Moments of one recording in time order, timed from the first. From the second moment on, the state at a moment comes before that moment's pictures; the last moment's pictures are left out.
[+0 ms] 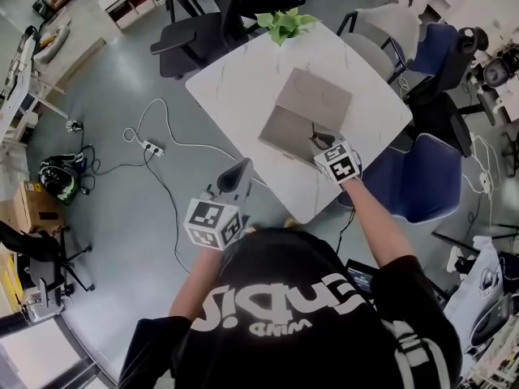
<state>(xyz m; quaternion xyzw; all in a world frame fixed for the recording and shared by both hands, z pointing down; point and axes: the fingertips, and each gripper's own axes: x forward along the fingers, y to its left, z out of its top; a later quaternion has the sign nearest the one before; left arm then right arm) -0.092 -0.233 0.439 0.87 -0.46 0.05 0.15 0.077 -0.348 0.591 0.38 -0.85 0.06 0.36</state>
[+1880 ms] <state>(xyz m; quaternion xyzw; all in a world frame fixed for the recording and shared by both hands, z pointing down) -0.112 -0.246 0.457 0.85 -0.49 0.07 0.19 0.052 -0.379 0.672 0.31 -0.81 0.03 0.50</state>
